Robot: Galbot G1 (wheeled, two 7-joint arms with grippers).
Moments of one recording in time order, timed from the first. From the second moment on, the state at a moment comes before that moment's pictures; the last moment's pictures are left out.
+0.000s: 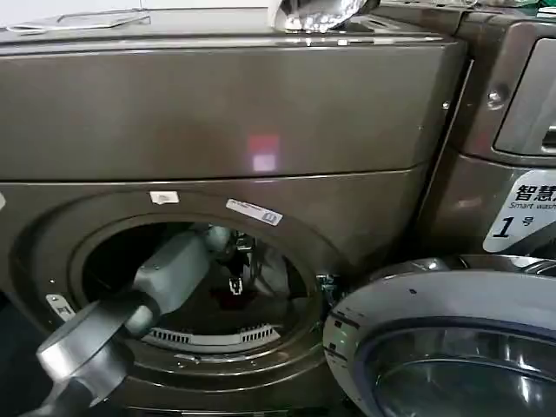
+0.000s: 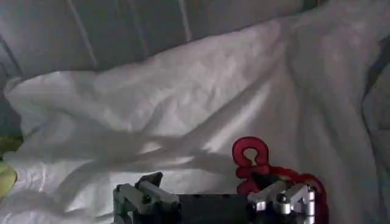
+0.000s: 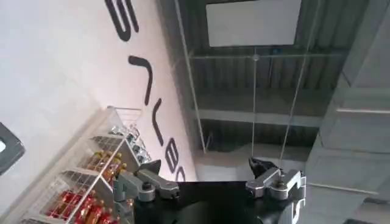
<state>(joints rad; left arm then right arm) -0.03 -1.37 0.51 -0.58 0.37 0.15 1.11 -1.84 1.20 2.43 1.87 0.61 0.21 -0.07</state>
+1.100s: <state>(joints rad) -0.02 -1.39 0.49 -0.61 0.25 0.13 1.08 -1.84 1.20 2.41 1.87 0.61 0.21 -0.07</state>
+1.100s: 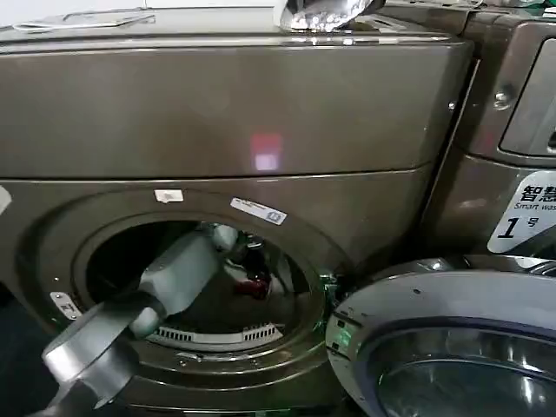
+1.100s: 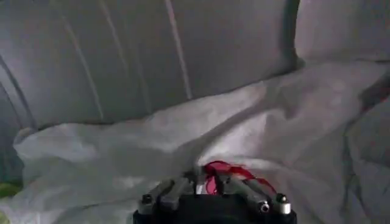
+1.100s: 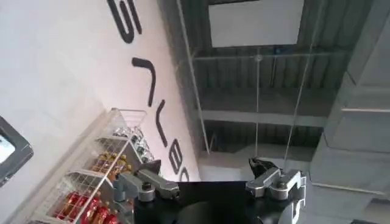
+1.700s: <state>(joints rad) 0.00 -1.39 0.46 -0.62 0.24 0.11 1.05 -1.84 1.20 2.41 1.88 0.61 0.21 -0.07</state>
